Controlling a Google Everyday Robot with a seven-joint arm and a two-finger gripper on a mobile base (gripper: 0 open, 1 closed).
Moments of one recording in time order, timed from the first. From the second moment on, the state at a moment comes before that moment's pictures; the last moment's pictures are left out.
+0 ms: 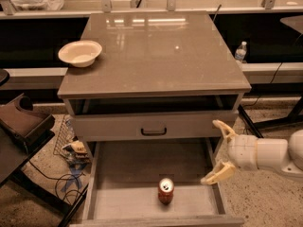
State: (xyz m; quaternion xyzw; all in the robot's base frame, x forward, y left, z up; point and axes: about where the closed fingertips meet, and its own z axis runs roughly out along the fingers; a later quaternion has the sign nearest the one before) arm 0.473 -0.171 0.686 -0.55 0.67 0.19 0.46
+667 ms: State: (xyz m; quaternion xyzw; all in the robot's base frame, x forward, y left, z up) arm 0.495 -0.164 0.591 -0.60 0.63 0.25 0.43
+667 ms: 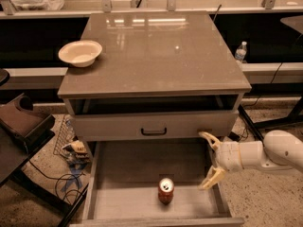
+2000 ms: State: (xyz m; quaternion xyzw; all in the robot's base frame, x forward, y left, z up) arm 0.480 -0.156 0.508 -0.61 0.60 0.32 0.40
